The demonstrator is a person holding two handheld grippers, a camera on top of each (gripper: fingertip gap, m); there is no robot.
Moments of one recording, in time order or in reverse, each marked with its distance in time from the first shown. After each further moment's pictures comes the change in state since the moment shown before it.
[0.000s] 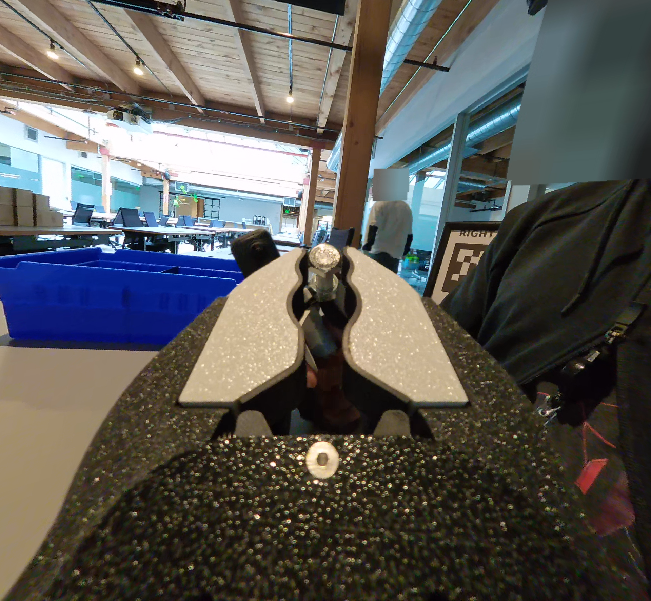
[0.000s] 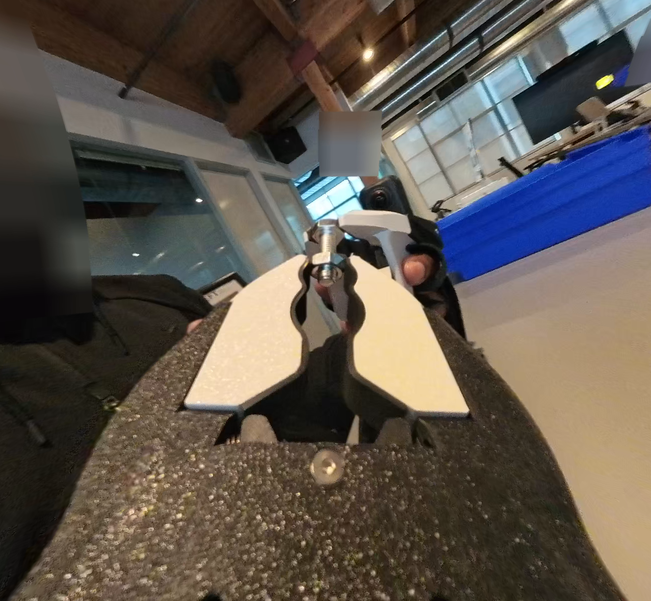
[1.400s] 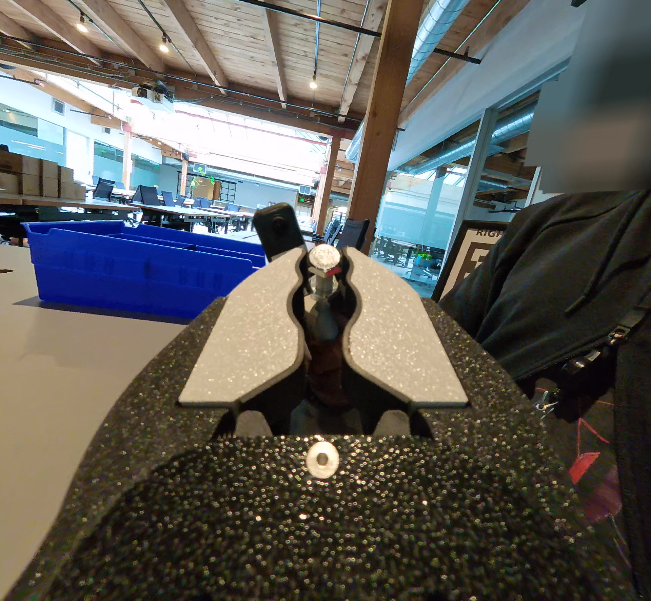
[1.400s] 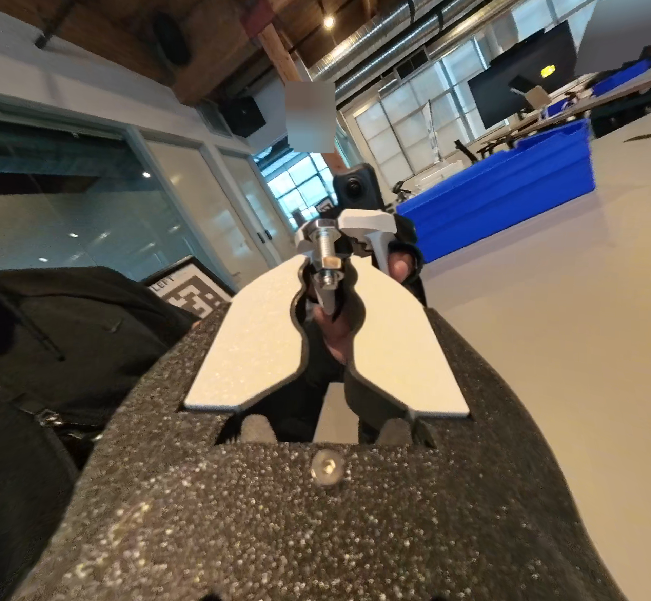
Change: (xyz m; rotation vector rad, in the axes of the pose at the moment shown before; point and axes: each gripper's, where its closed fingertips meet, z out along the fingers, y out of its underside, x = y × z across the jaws) left arm -0.010 0.005 -0.012 -0.033 -0.070 -0.042; right arm 0.017 0.005 0.002 -0.073 0.121 -0.059
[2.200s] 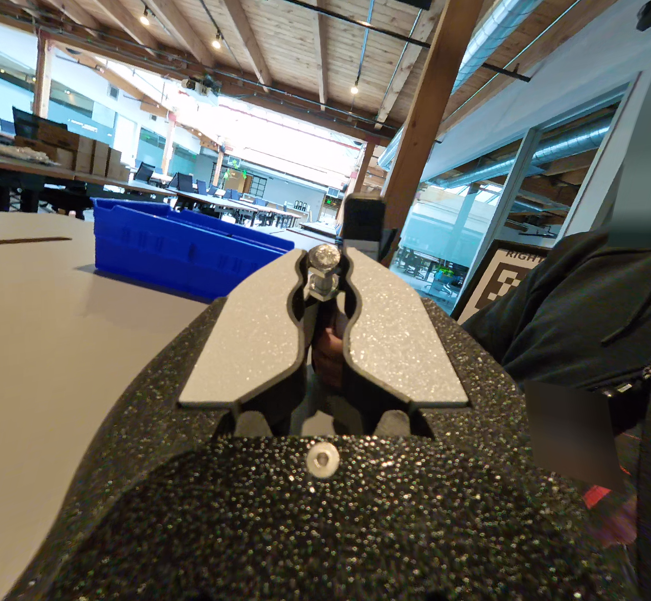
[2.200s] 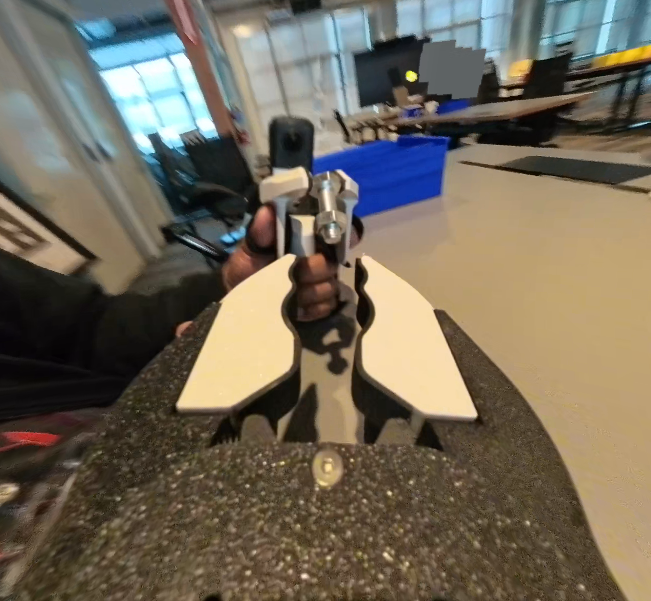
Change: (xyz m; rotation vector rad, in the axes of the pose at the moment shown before) left arm -0.027 -0.007 -0.017 0.011 -0.119 -0.064; right arm 0.029 0.012 -0.008 -0.166 0.357 -0.384
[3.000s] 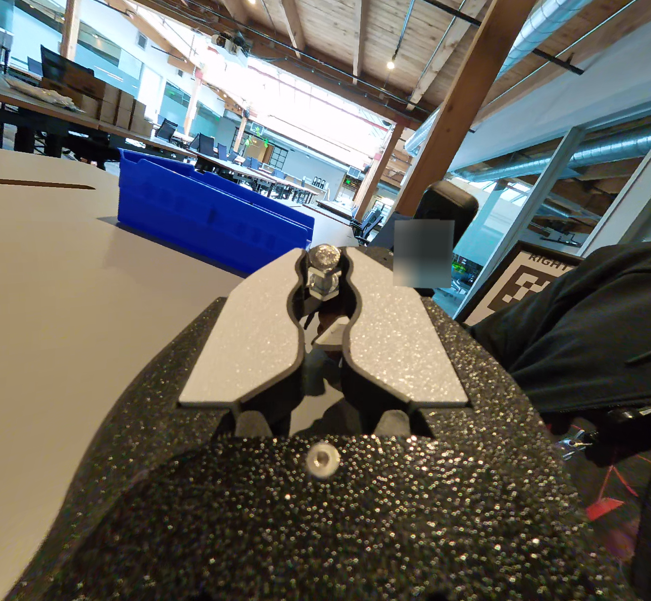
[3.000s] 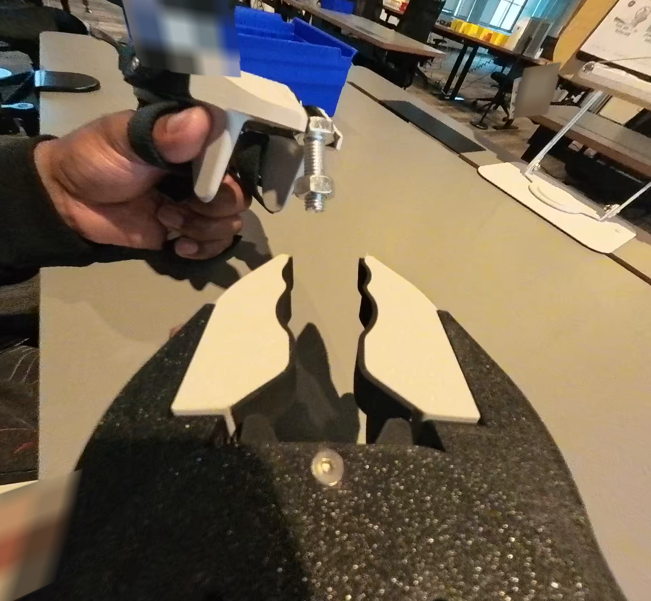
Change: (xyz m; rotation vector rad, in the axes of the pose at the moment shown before) left arm -0.021 0.015 -0.001 -0.073 -0.095 -0.087; right arm 0.038 0.034 -0.001 -0.300 0.379 -0.368
